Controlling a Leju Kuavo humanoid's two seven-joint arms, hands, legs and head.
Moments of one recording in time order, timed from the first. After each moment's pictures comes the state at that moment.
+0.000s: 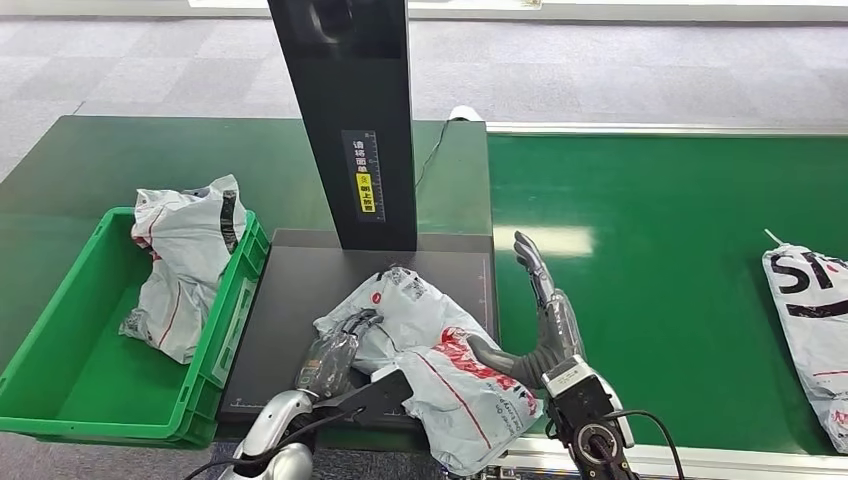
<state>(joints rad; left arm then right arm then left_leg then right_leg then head) -0.16 -0.07 -0.41 -1.24 -1.08 0.06 -0.01 -0.07 0.02 0.23 -1.59 0.22 -0.07 -0.58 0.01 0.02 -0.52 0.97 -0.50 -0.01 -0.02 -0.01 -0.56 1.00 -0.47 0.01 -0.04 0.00</state>
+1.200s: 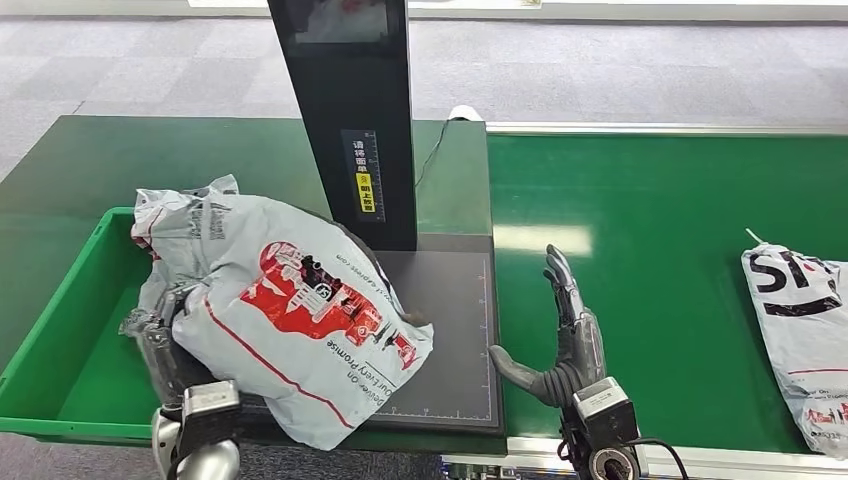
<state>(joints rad) 0.01 -0.12 -0.09 -1.67 -0.73 0.66 -0.64 0.02 0.02 0.19 -1.66 0.17 -0.10 -0.60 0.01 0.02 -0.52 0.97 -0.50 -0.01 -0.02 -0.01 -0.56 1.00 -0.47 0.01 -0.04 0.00</state>
